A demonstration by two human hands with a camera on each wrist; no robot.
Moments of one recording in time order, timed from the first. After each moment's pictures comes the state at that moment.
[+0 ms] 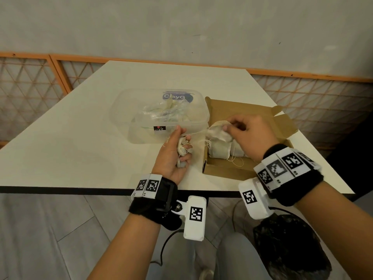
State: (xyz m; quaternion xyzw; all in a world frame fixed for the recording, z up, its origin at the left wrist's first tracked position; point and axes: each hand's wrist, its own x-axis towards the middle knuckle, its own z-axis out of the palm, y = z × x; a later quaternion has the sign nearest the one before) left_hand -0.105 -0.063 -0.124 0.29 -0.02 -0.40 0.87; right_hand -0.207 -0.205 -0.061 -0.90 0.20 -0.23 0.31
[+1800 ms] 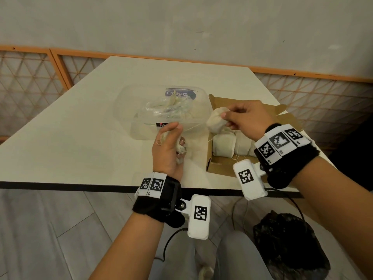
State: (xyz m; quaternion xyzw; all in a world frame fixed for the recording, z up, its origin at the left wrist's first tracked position) left_hand -0.105 -0.056 -0.129 0.39 -0.03 -0.21 0.90; right_hand -0.175 -0.211 -0.048 -0.82 0.25 -0.21 0.47
